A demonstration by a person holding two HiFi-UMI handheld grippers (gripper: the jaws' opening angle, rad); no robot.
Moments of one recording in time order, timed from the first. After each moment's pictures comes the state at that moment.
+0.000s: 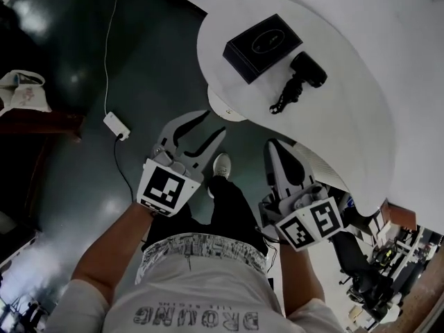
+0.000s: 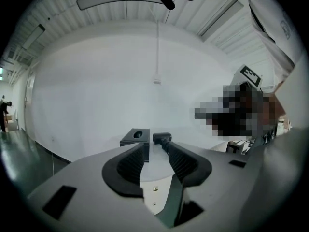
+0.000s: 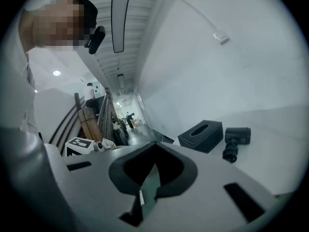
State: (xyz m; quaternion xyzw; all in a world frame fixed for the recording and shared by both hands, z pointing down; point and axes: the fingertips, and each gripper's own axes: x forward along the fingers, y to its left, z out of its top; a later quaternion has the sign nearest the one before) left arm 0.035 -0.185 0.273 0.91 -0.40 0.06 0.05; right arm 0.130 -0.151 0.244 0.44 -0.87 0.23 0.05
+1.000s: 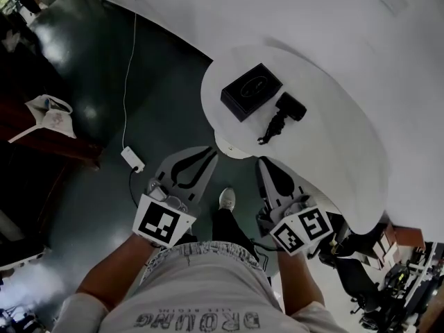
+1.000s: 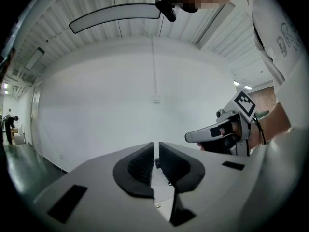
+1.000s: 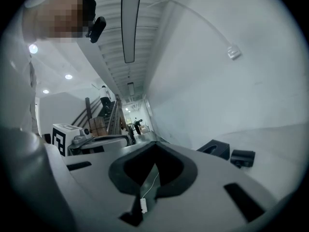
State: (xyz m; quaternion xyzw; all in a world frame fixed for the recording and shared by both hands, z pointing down) left arm 0.038 -0.144 0.118 0.90 -0.43 0.02 -0.02; right arm 0.133 -0.141 0.154 0.40 -0.90 0.18 0.01
